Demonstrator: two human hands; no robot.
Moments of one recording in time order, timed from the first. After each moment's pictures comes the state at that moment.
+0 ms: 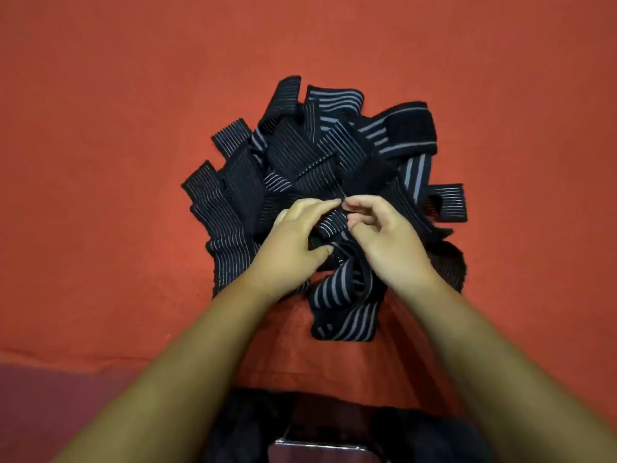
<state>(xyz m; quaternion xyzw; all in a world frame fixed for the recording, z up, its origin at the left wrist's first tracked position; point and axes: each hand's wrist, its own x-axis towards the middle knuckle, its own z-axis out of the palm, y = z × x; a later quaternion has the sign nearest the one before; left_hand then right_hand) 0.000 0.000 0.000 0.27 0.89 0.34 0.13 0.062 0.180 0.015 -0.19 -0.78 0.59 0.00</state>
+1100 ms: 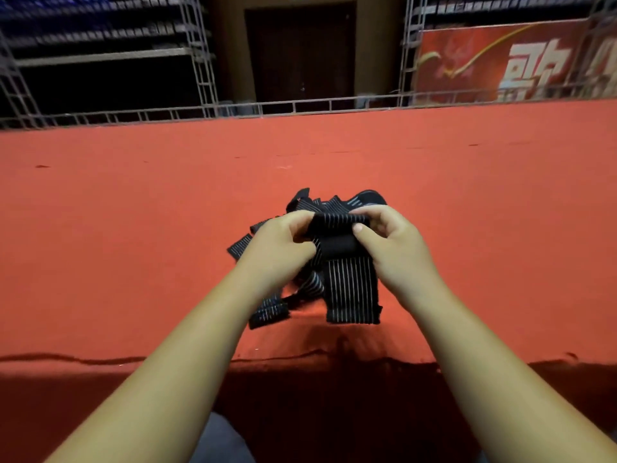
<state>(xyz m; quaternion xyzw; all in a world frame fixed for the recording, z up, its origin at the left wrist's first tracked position) 0.162 -0.103 0.087 0.33 0.81 0.48 -0.04 0.231 0.087 0.062 -0.03 -0.76 0.58 0.31</state>
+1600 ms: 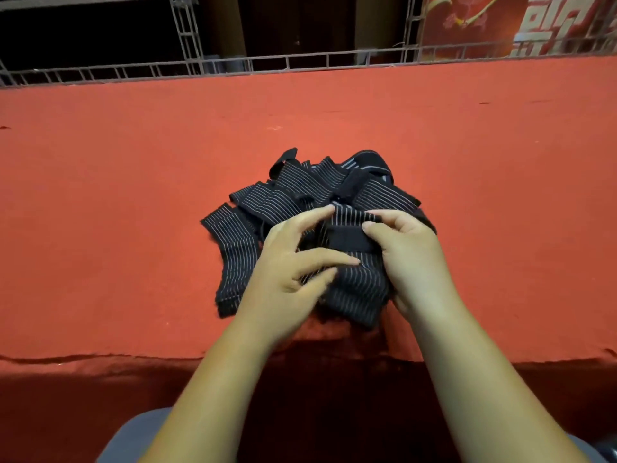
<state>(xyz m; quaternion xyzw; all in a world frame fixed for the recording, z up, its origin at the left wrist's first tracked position) 0.164 -0.070 -0.010 0.43 0.77 0.43 -0.20 0.202 0.116 0.001 -0.18 -0.64 0.70 0.26</state>
